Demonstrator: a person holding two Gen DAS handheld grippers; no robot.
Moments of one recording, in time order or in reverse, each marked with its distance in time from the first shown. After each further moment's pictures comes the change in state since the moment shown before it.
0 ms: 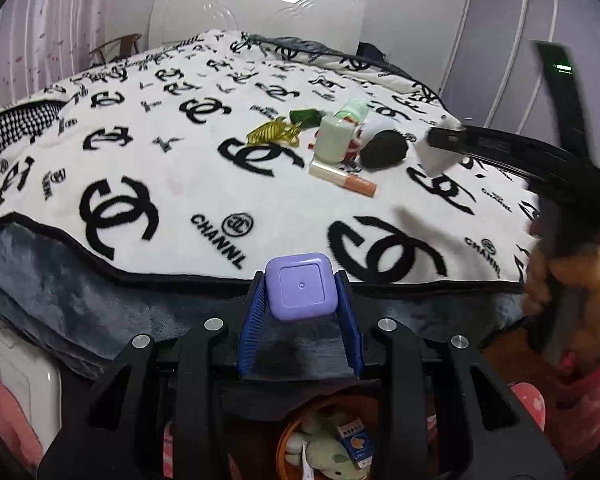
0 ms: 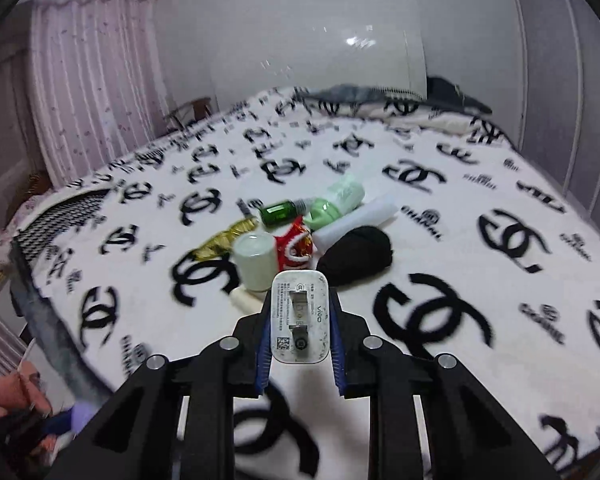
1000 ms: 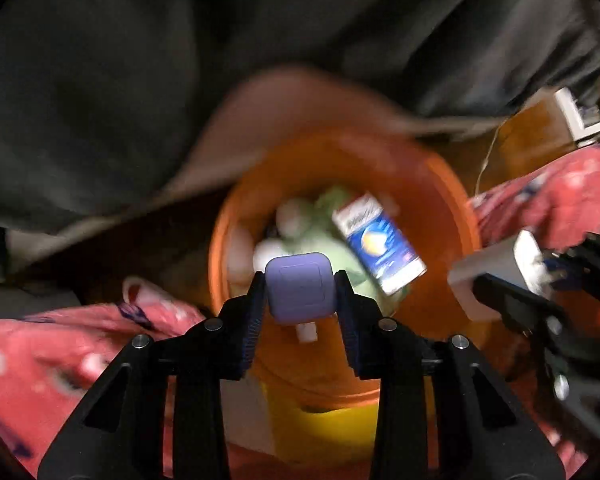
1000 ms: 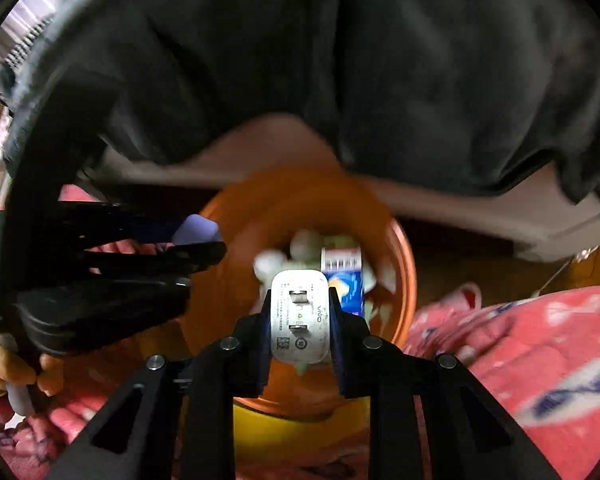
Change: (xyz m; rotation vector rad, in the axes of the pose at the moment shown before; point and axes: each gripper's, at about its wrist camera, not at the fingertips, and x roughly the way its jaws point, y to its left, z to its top) left arm 0.168 -0.041 -0.226 0.200 0.797 -0.060; right arm 0.023 0.009 -0.327 0.057 0.735 0.044
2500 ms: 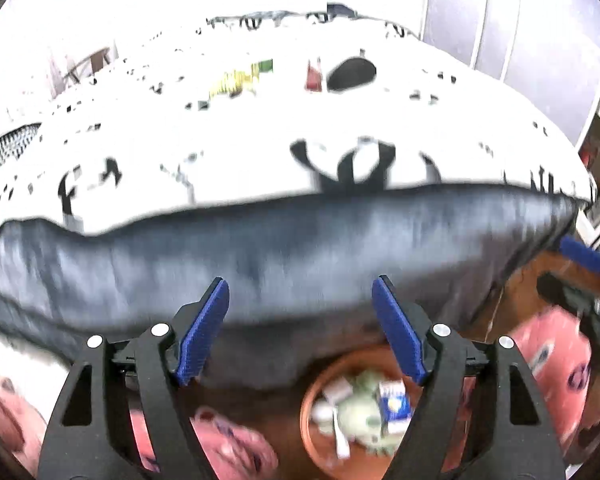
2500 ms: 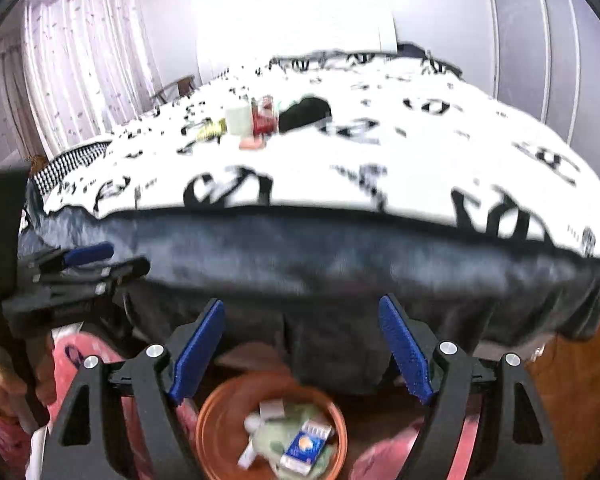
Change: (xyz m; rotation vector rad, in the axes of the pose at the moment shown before) left arm -0.235 0.017 0.028 -0.048 -0.691 0.160; right arm -0.198 -0.024 0.041 0.028 -0.653 -0.065
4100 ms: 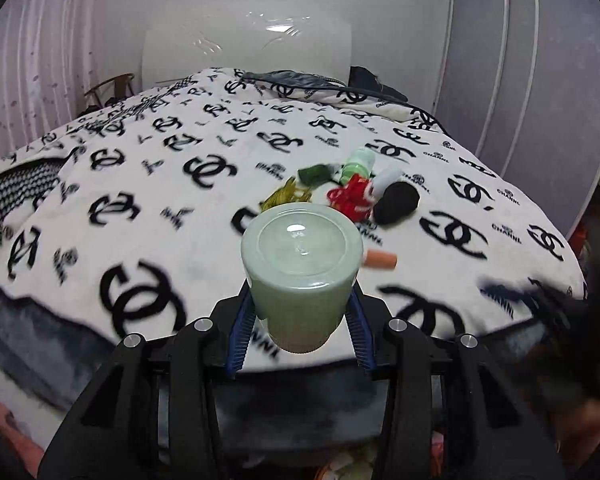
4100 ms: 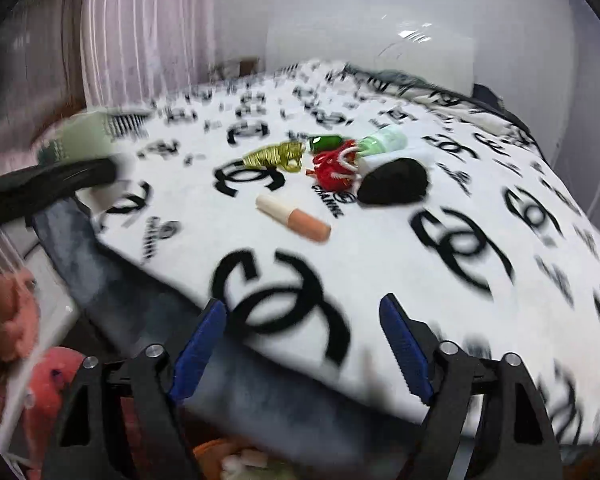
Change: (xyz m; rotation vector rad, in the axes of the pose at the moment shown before) left arm -0.037 0.071 0.071 -0.110 -0.183 -0.009; right arm 0.097 0.068 0.105 -0.296 0.049 0.070
